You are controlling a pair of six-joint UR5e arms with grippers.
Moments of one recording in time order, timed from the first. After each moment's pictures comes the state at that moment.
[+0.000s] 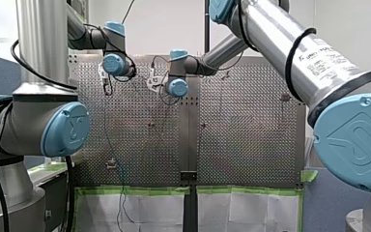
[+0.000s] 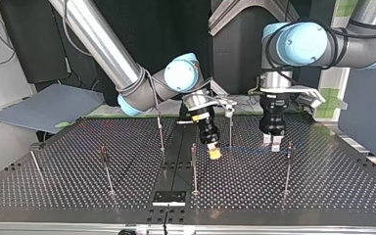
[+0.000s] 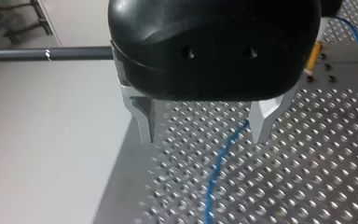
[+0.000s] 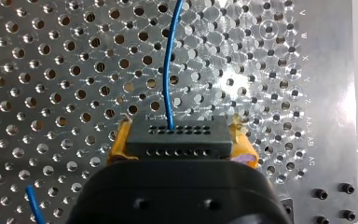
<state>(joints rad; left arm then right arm) -0.07 -1.51 -1.90 -2.72 -1.65 -1.67 2.45 -0.83 1.02 -0.38 1.71 1.66</state>
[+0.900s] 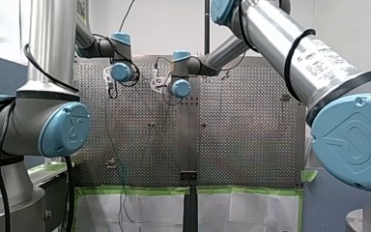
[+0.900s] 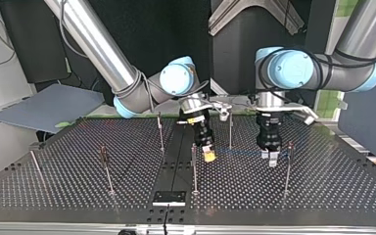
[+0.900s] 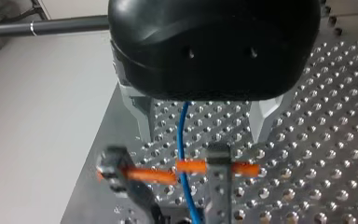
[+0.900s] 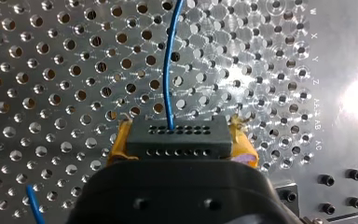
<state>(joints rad) -0.08 -1.65 -1.80 -2.64 -1.69 -1.66 2.42 -0.83 1.02 -0.38 1.70 1.65</state>
